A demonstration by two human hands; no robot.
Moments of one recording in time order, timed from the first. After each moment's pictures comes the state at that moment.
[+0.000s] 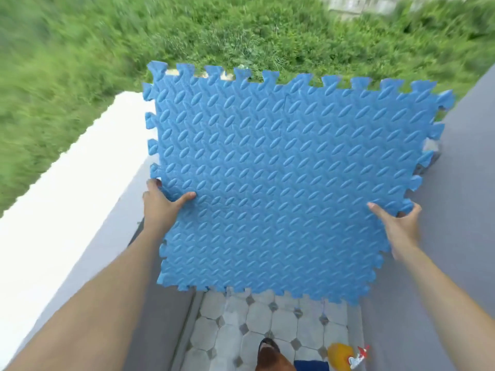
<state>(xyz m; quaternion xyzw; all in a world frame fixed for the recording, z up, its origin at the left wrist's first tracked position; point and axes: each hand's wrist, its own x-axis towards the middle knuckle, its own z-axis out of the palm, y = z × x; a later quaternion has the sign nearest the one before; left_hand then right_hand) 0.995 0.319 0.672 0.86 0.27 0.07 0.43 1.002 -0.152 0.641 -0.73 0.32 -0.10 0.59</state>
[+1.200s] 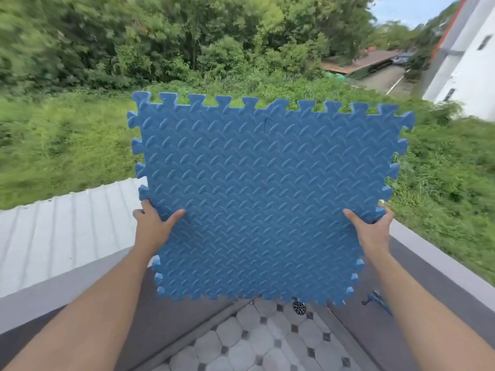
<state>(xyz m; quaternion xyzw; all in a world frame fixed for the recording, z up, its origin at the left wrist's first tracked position) 0.692 0.373 0.780 0.71 0.53 0.30 0.35 1.027 0.066 0.802 -0.80 -0.08 0.04 0.60</state>
